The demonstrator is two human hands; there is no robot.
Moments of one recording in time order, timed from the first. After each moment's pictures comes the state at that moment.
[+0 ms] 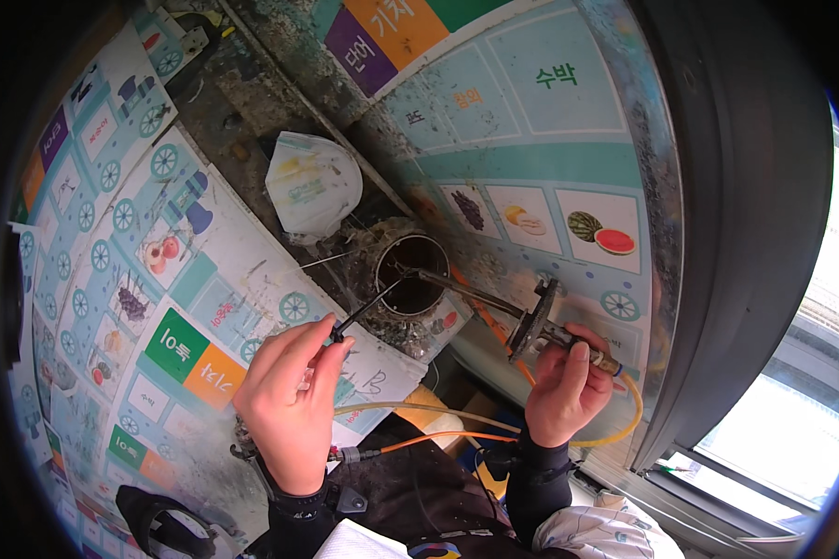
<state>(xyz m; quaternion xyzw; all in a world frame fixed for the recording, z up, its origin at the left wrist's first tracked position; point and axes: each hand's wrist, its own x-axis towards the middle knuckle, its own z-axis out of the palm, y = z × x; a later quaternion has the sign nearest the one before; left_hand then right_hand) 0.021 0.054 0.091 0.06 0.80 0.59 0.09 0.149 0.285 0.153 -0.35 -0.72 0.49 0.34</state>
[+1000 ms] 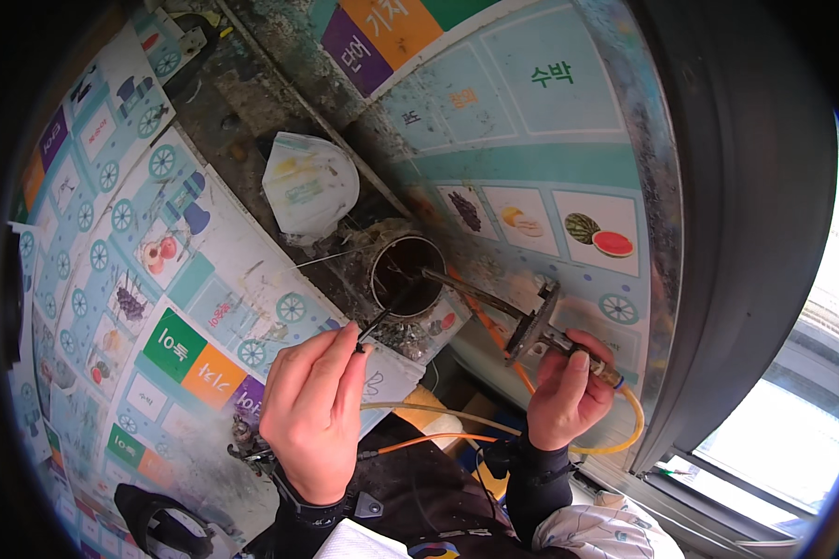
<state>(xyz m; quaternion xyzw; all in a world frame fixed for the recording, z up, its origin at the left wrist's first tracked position) 0.033 0.071 0.104 0.10 0.82 0.56 0.05 0.146 0.282 0.158 -0.32 -0.77 0.44 0.33</state>
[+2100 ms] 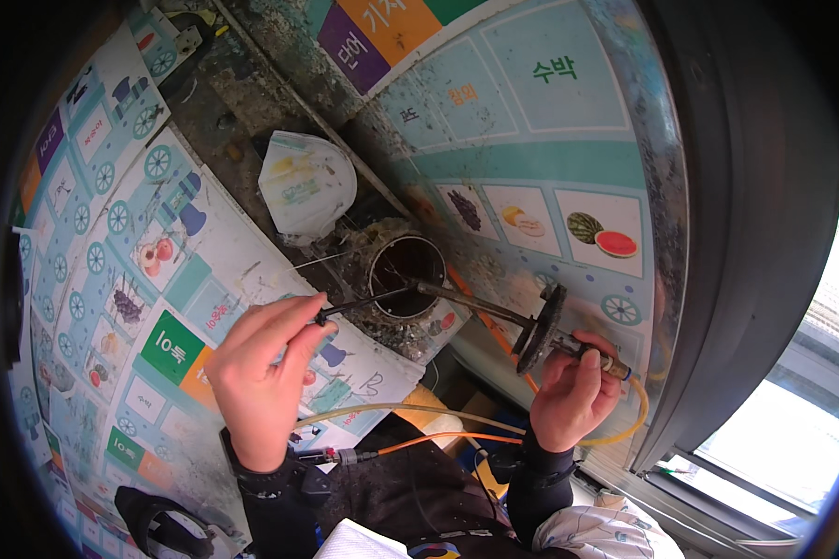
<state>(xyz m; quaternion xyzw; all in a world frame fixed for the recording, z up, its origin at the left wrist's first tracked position) -0.010 0.048 0.075 0.13 0.78 0.60 0.09 0.141 0.282 0.162 -0.35 -0.73 0.47 0.35</state>
